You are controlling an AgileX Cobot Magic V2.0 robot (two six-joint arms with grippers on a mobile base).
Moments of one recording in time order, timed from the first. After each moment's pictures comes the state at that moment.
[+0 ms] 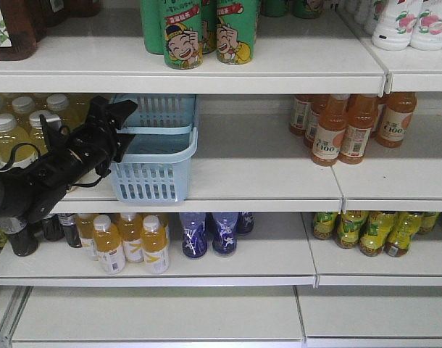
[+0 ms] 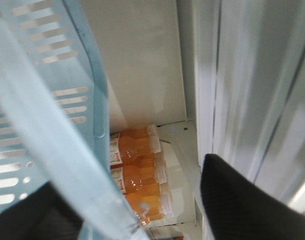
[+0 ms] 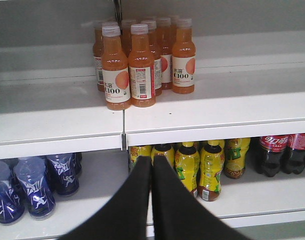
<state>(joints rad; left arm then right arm) -0.08 2.10 -1.16 0.49 -0.87 -1.77 -0.08 -0.01 0.03 -0.19 0.22 0.21</state>
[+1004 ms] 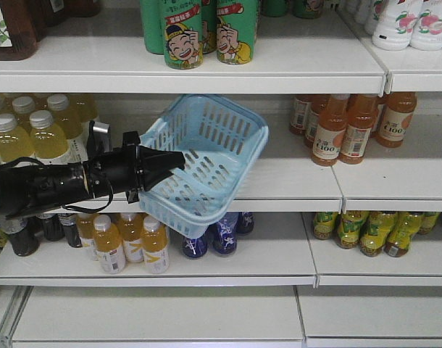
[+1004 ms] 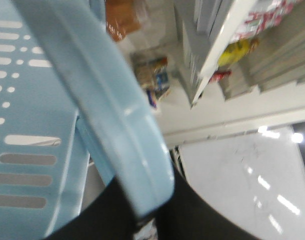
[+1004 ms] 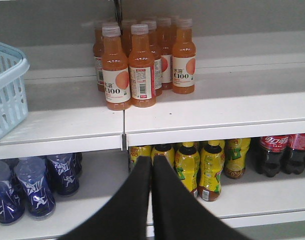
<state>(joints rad) -0.08 2.06 -1.16 1.25 -1.16 -2.06 -0.08 -0.01 0.03 -0.19 0.22 0.21</state>
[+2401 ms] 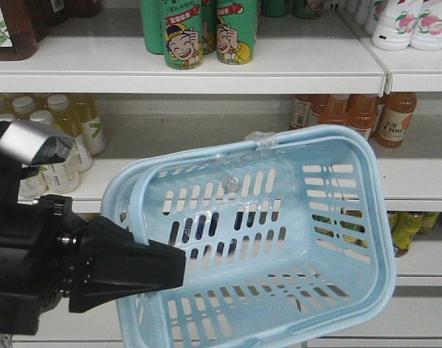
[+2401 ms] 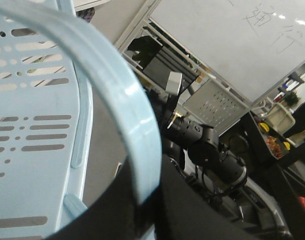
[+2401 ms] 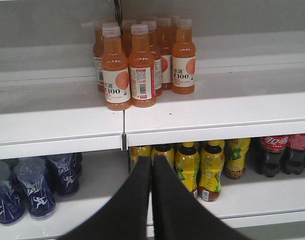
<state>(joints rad) -0.28 1.13 -0.77 1.63 -1.20 -2.08 -0.08 -0.01 0.03 -0.19 0.22 0.21</state>
